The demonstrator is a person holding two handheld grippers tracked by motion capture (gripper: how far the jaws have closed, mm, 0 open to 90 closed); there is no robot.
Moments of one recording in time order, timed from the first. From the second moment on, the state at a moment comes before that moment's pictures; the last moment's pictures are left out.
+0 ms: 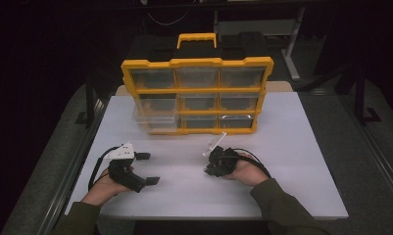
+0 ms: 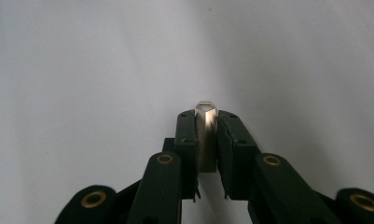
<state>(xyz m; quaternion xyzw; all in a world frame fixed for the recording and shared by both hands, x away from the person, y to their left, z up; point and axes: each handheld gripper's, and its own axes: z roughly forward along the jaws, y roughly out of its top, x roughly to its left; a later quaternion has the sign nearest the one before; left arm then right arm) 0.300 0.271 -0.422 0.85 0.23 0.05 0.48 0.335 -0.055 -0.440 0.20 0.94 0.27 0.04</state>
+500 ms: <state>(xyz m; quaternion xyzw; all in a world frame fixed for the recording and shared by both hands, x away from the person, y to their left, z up) 0.300 0.272 -0.422 0.85 0.23 0.05 0.48 0.336 -0.055 -0.428 0.19 0.94 0.29 0.03</state>
